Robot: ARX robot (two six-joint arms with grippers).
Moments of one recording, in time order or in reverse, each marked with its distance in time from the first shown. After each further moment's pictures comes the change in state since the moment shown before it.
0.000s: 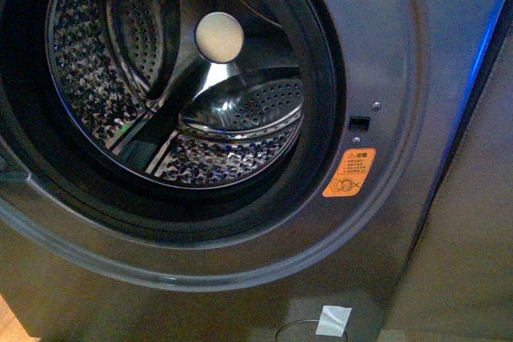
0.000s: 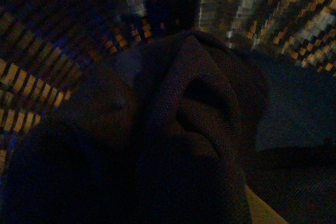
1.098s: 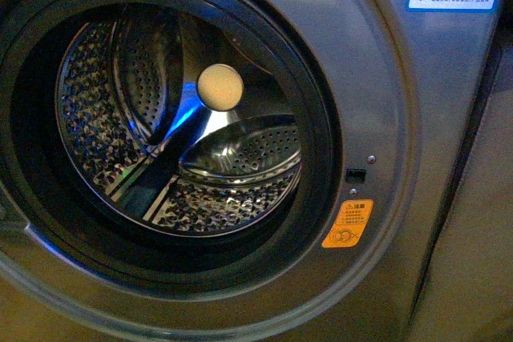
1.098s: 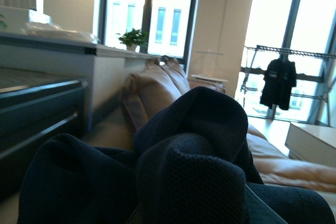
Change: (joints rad) left arm 0.000 0.000 0.000 0.000 0.000 0.000; right arm 0.227 -1.343 0.240 -0.111 -0.353 0.515
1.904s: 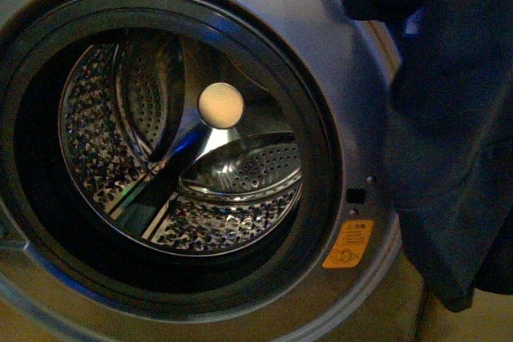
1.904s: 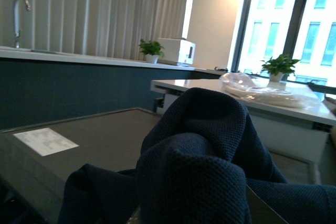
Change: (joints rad) left arm 0.000 0.000 0.000 0.000 0.000 0.000; right arm 1.225 0.375 0.954 -0.741 0.603 -0.341
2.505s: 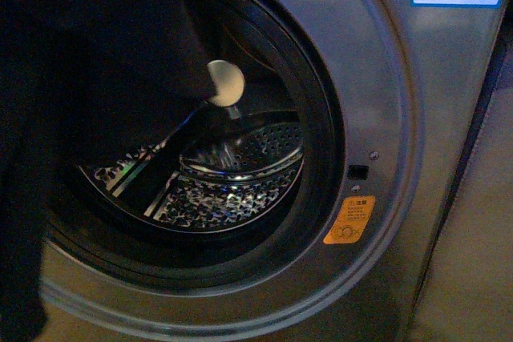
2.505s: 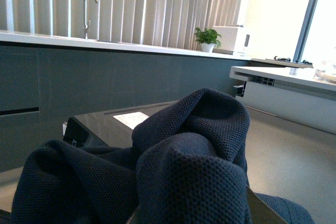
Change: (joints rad) left arm 0.000 0.000 0.000 0.000 0.000 0.000; right arm 0.269 -0.014 -0.168 0.085 0.092 -0.012
